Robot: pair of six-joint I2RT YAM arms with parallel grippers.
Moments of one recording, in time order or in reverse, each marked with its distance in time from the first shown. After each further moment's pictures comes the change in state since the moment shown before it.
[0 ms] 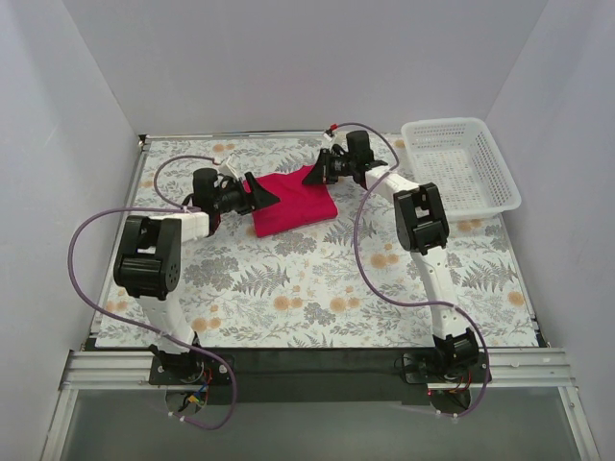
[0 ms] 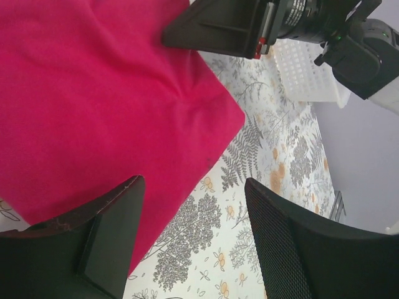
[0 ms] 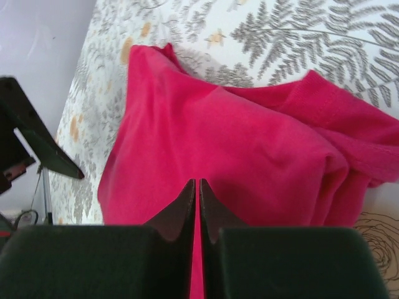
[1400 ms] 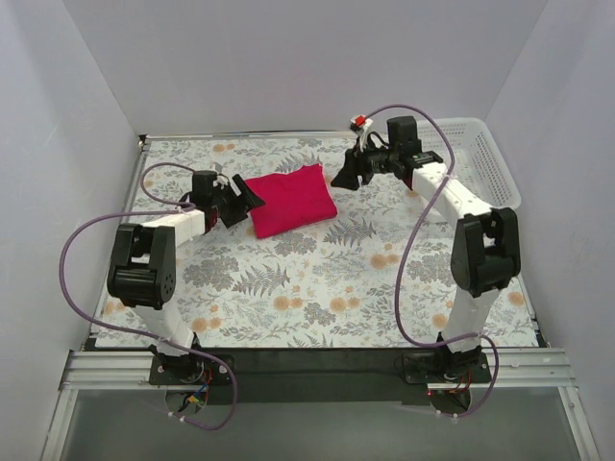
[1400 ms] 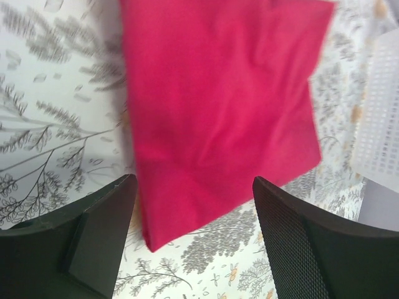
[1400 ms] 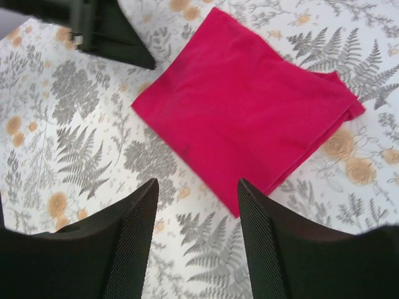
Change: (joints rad) left arm 0.003 -0.093 0.021 -0.351 -0.381 -0.098; right arm -0.058 -0.657 -0.472 -0.267 0.021 -0.604
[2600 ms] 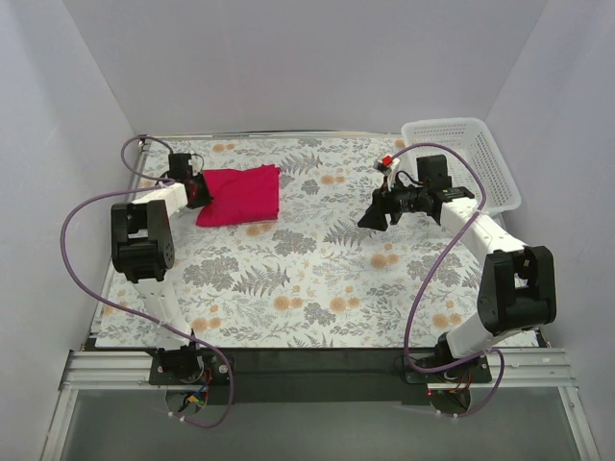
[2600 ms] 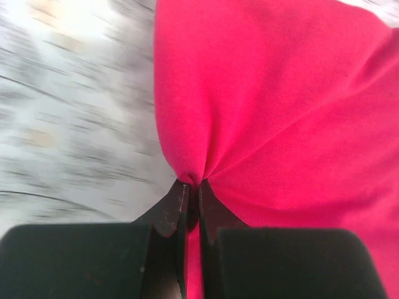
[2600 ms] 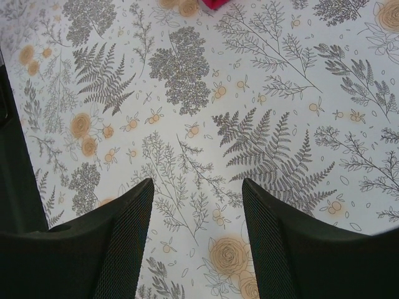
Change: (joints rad) left arm 0.169 0.283 0.348 -0.297 -0.266 0.422; right arm -0.103 -0.373 -0.486 -0.111 -0.047 -0.193
